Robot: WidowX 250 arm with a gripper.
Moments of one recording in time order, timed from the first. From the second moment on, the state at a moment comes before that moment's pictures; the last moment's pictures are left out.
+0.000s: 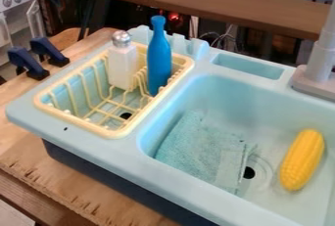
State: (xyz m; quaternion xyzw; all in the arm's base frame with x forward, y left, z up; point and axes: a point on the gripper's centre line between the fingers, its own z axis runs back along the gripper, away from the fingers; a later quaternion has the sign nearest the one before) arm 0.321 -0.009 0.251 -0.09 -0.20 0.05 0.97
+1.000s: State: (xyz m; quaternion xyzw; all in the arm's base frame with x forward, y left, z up) arm 0.311 -0.158 0.173 -0.17 -0.13 -0.04 0.98
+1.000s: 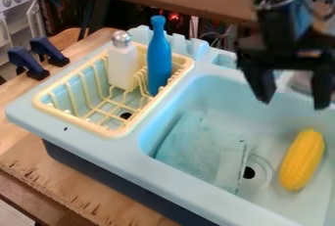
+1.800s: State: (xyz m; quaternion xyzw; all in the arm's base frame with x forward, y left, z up) arm 0.317 -0.203 0.117 -0.16 -0.04 -0.07 0.98
